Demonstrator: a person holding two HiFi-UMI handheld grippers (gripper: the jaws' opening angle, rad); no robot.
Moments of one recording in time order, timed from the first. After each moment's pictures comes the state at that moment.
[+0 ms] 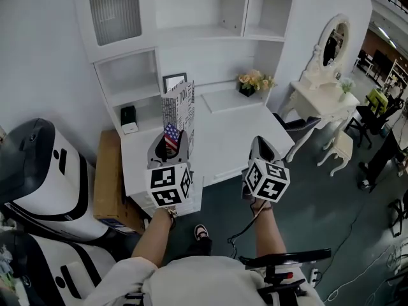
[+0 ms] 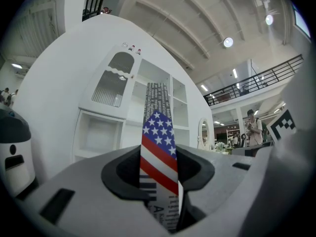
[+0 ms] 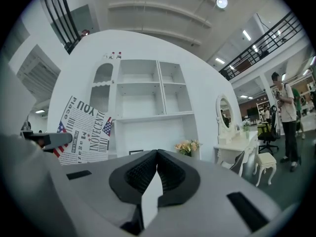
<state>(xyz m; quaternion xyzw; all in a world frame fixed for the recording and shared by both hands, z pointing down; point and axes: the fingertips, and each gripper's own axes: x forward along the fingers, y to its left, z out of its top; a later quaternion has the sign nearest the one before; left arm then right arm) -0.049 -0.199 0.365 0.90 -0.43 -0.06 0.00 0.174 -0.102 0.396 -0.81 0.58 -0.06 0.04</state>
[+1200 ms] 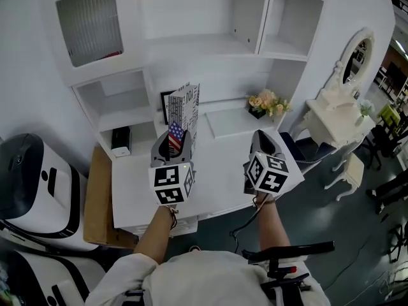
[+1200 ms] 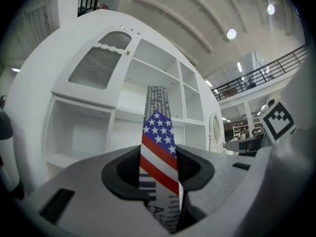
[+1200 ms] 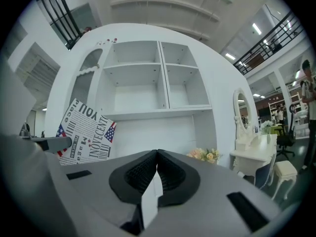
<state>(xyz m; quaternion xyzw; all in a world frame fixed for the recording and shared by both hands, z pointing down) 0.060 -0.371 0.366 0.89 -0.46 -0.05 0.00 0.285 -0.306 0.381 -0.78 0.62 -0.05 0.02</state>
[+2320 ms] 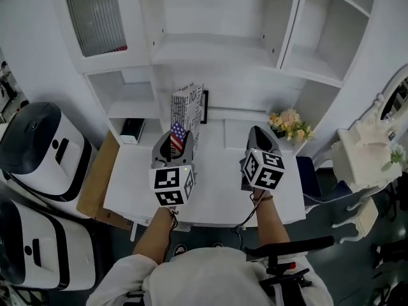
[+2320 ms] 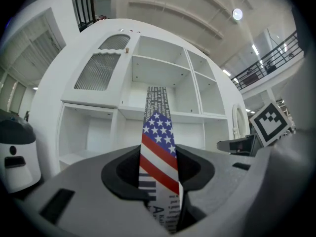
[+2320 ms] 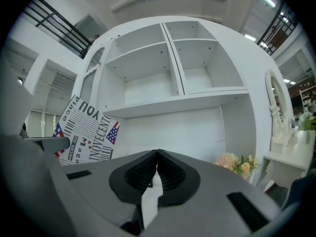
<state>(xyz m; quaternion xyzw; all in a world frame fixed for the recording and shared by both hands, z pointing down) 0.104 -0.403 0.368 0.82 -0.57 -0.03 -0.01 0.320 -0.422 0.386 -0.67 0.74 -0.07 0.00</state>
